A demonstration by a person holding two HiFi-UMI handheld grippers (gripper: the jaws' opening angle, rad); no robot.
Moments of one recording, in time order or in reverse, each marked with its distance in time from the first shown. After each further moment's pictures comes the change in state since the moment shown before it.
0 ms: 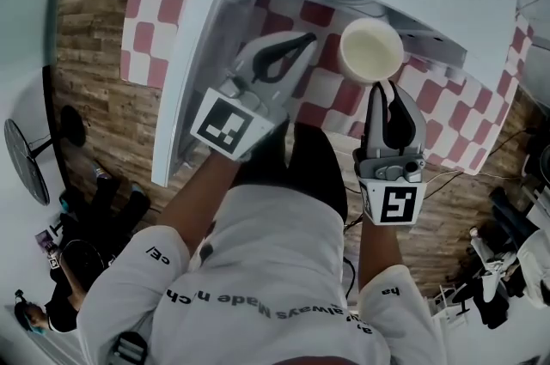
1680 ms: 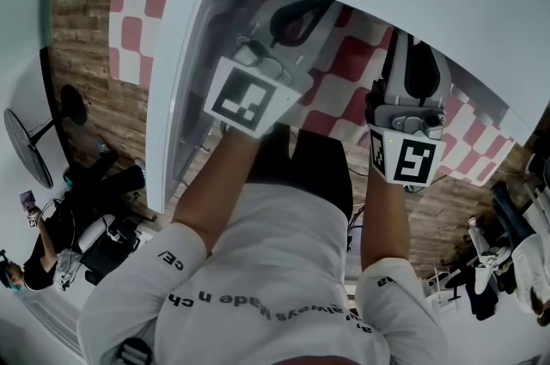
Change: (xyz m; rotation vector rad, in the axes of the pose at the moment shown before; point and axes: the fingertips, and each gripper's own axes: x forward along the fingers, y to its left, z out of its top) left arm 0.066 0.078 -0.037 0.019 -0.020 0.084; right arm 0.120 -0.052 -0.053 0.020 -0.065 -0.072
